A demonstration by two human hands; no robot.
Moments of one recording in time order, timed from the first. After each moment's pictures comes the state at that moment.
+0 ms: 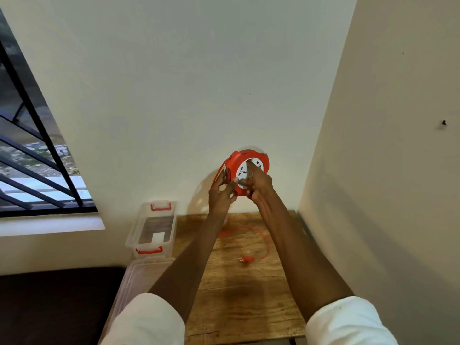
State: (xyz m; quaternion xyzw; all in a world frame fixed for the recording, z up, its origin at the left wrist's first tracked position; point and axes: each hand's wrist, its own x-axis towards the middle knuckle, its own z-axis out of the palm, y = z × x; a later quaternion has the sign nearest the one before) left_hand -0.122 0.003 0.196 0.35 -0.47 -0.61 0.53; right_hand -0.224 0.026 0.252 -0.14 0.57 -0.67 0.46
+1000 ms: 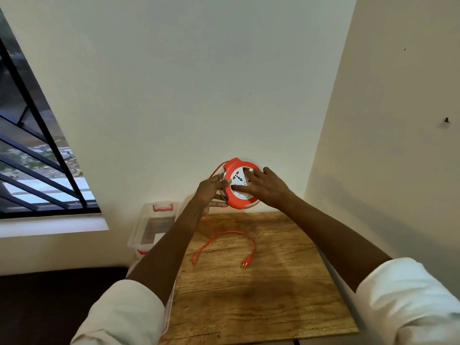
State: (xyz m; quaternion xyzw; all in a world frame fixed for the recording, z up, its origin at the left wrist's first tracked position) left_hand -0.085 -0.037 0.212 0.41 -0.57 -0.62 0.34; right_hand -0.279 0.040 0.240 -0.78 0.53 0.11 -0.31
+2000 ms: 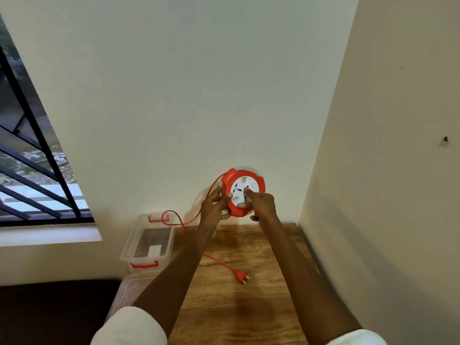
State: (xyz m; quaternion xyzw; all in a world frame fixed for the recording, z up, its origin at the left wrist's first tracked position) left_hand -0.113 -0.026 0.182 0.37 -0.52 -0.60 0.48; right_hand -0.248 0.025 0.210 -0.28 0.70 -0.57 0.33
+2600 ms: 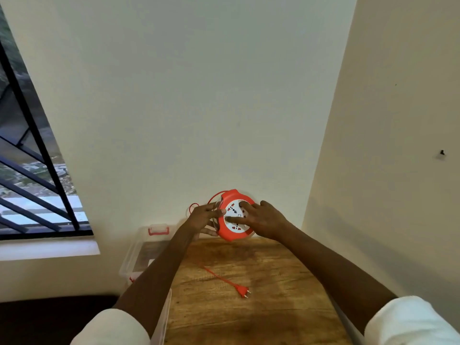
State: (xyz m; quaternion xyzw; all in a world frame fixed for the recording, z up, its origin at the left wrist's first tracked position) left_hand -0.072 -0.060 0.201 0.41 -0.62 -0.60 0.30; right_hand -0.282 0.033 0.219 -0.81 0.54 0.08 -0.23
